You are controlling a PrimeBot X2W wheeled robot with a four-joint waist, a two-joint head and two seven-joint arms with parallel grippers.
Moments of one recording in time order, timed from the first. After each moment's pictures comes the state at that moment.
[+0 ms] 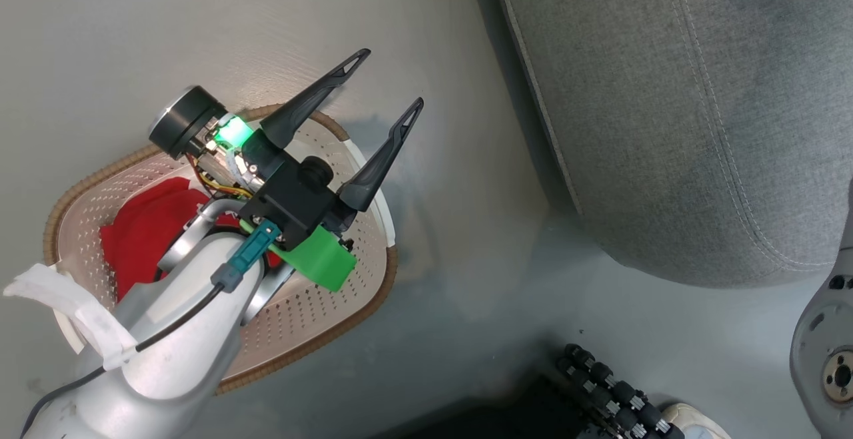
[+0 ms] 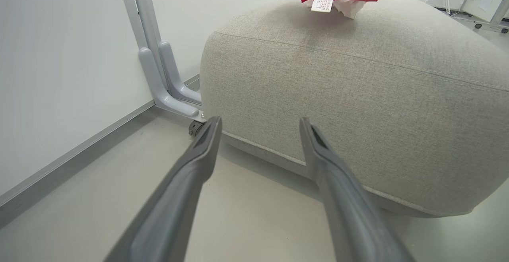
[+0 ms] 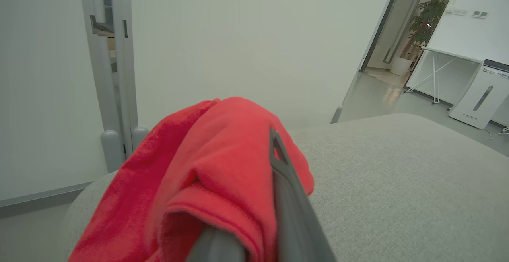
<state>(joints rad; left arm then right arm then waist) -0.68 0.36 -0.68 0.12 -0.16 -0.12 -0.25 -1.08 -0.12 -0.48 0.49 -0.05 0.13 -0.26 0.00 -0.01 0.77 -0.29</state>
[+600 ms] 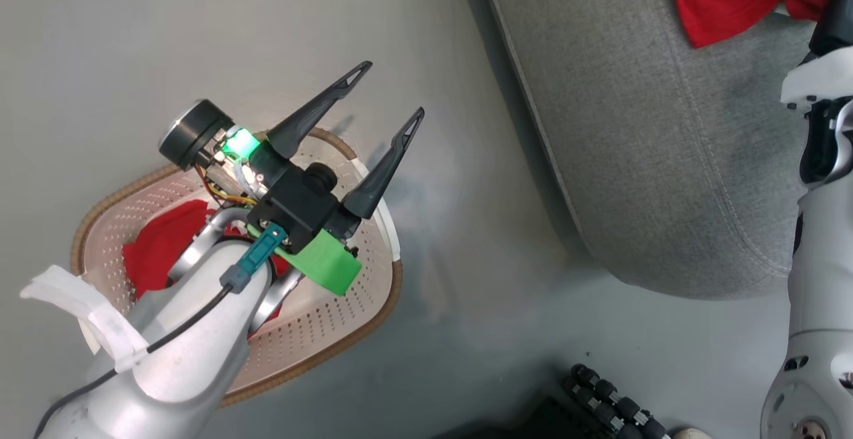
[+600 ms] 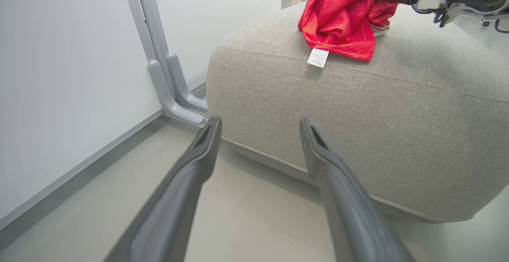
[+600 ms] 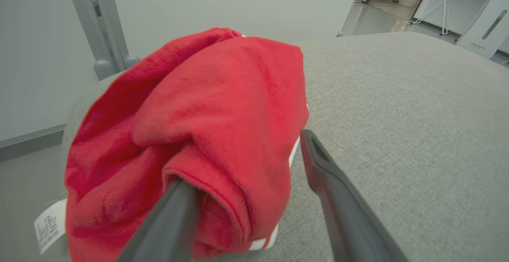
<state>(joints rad) -0.67 0.35 -0.69 0.15 -0.18 -0.11 -0.26 -0.87 -0.06 -0.50 0.58 -0.03 0.13 -0.26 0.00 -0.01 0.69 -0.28</state>
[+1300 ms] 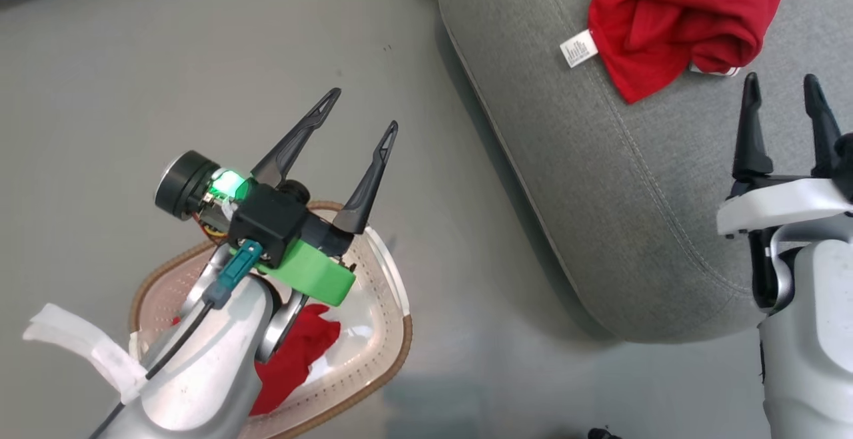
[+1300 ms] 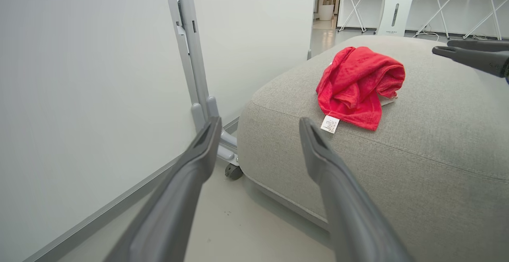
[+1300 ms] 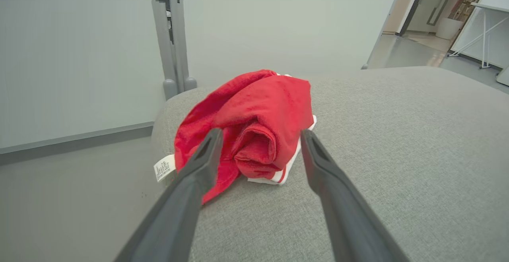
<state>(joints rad) -0.53 0.27 -0.58 0.17 -0.23 -0.06 -0.26 -0.48 -0.06 -0.26 0.31 0.05 0.13 -0.26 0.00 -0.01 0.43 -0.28</state>
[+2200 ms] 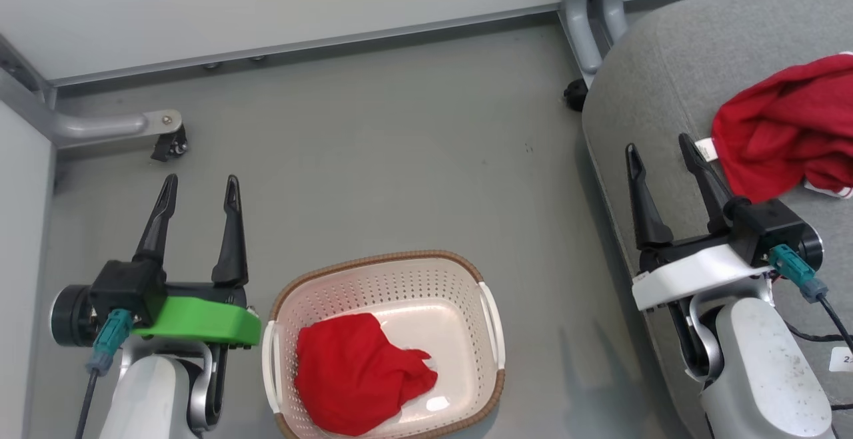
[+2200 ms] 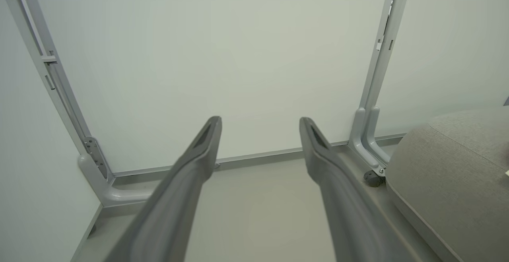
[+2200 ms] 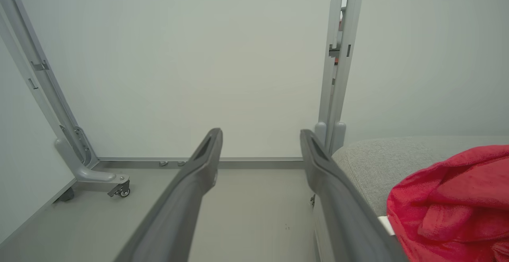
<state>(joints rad) -0.23 0.15 -0.12 0.19 -0.23 -0.04 -0.26 -0.32 -0.05 0.02 0.20 0.13 0.13 -0.26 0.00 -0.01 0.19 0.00</state>
